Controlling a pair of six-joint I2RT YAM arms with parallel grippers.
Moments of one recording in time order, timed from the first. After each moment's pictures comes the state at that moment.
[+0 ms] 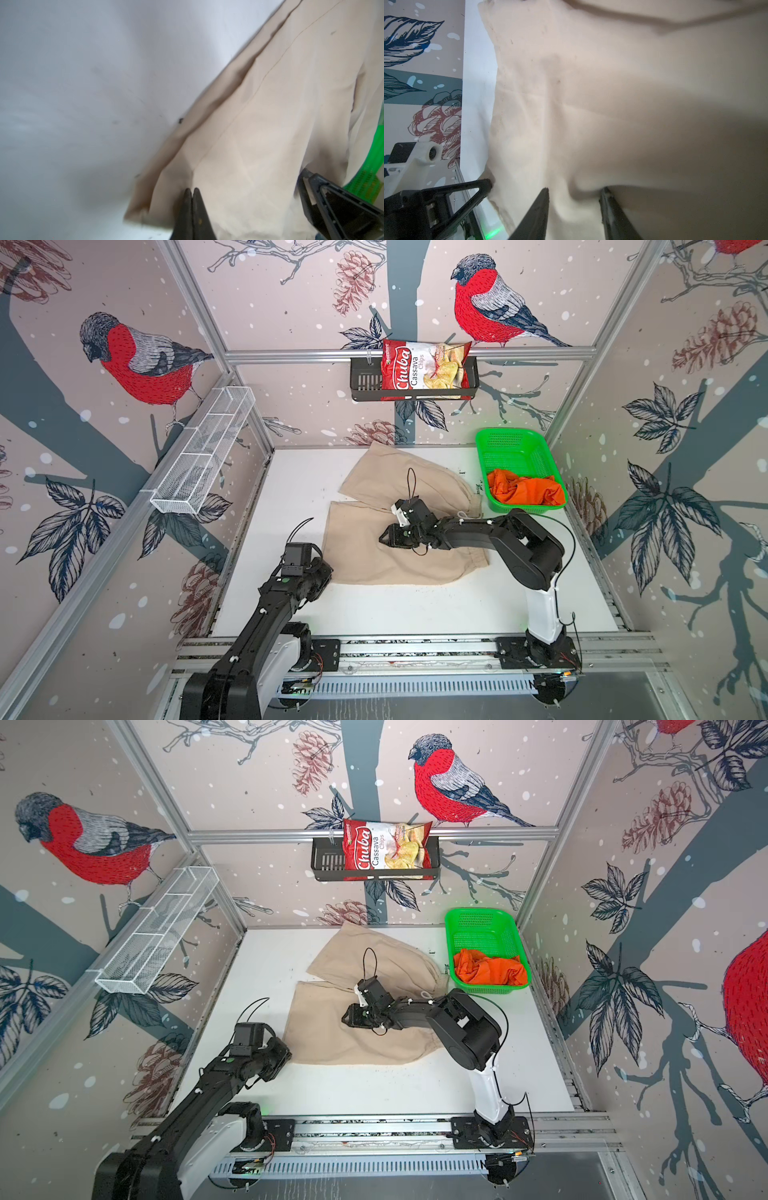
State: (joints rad) left arm -0.05 0.84 0.31 -0.49 0.19 -1.01; right arm 0.86 2.05 1.19 0.06 -0.36 0.73
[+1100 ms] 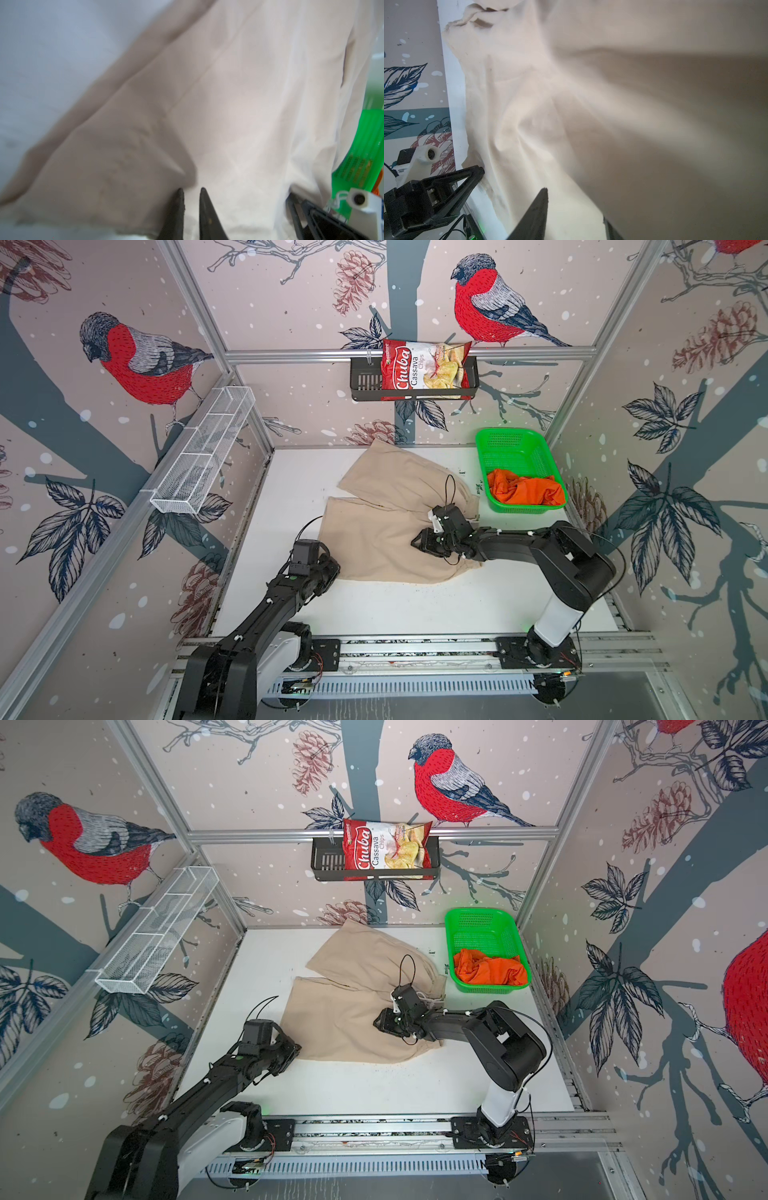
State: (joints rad) left arm -0.11 0.96 0.27 -0.27 0.23 -1.05; right arm 0.74 1.76 0.81 0.11 -0.33 0.82
